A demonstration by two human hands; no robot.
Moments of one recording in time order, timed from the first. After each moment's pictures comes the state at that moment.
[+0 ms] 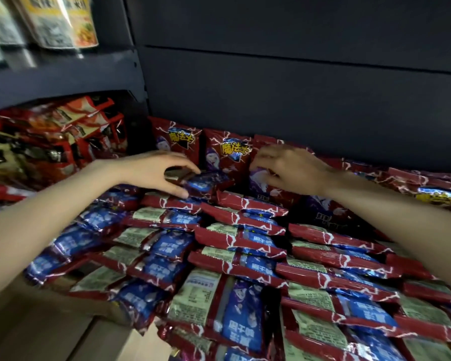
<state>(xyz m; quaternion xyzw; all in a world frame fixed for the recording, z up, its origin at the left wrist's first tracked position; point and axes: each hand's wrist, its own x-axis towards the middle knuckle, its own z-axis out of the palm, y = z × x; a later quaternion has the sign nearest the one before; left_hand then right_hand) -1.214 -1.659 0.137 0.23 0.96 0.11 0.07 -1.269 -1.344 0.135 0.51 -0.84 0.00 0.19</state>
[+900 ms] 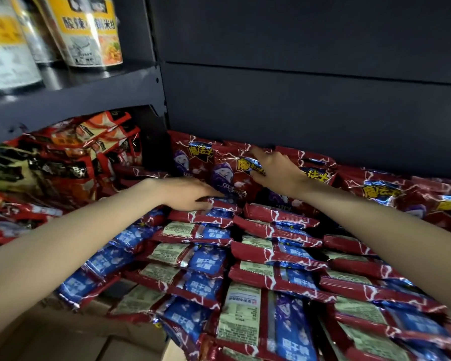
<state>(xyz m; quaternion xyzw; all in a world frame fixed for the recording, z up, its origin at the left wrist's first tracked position) -1.233 -1.659 0.113 0.28 0.95 -0.05 0.12 -1.272 -1.425 0.129 0.34 -0.93 0.14 0.11</state>
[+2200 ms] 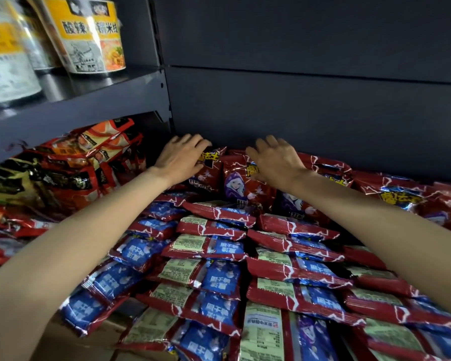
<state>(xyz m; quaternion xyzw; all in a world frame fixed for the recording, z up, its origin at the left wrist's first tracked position) -1.294 -1.693 0.122 0.14 0.96 -0.11 -0.20 -1.301 -1.456 0.136 0.31 -0.91 -0.18 0.23</state>
